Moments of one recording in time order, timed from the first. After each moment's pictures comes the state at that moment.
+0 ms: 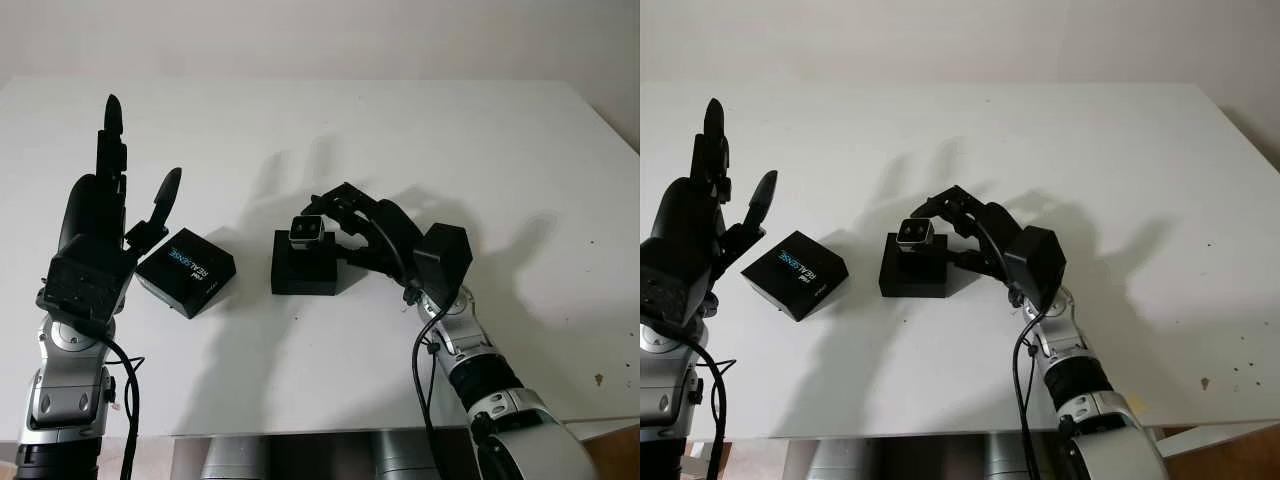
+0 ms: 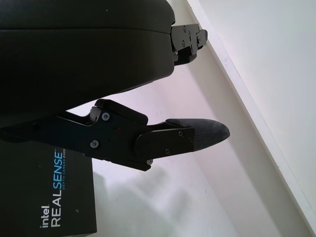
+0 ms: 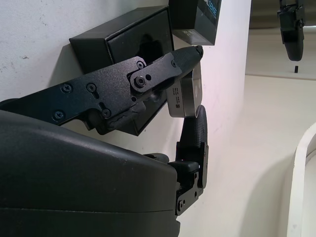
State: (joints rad) left arm -0.19 0.35 0.21 -0.14 0.14 0.07 -0.02; right arm -0.61 -0.13 0.07 0.85 -0.01 -0.42 0.34
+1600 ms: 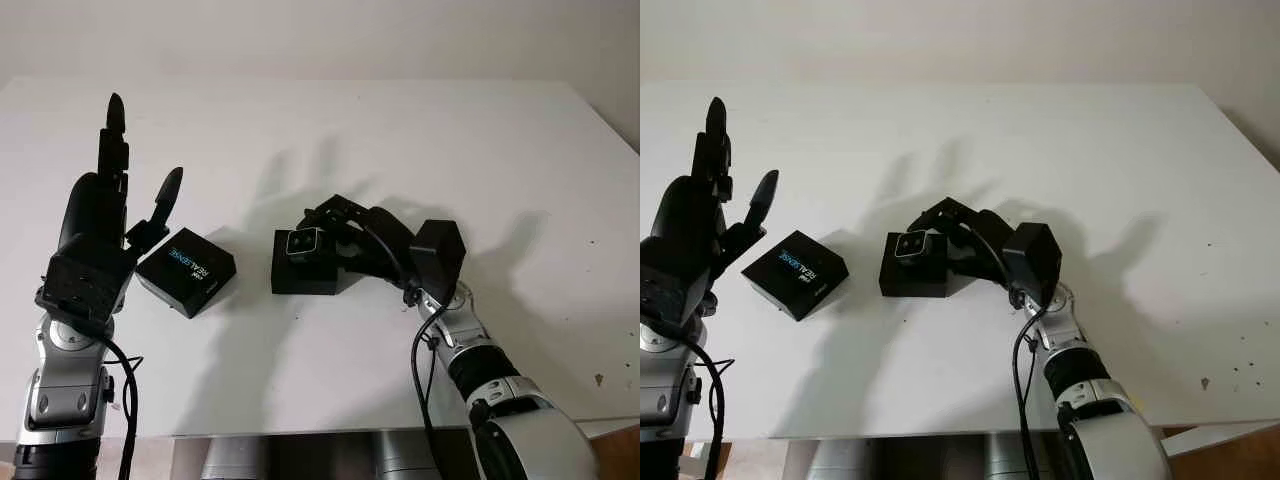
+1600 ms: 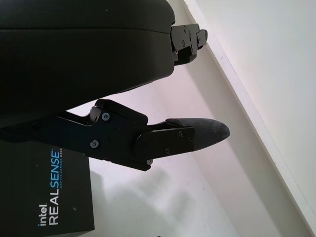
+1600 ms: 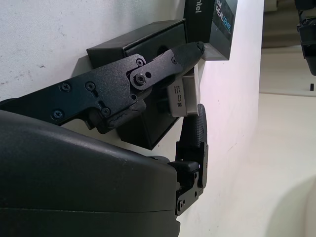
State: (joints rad) left arm -0.19 0.35 0.21 -0.16 0.14 0.07 -0.03; right arm -0.66 -0.13 0.05 0.95 -0.02 -0.40 0.43
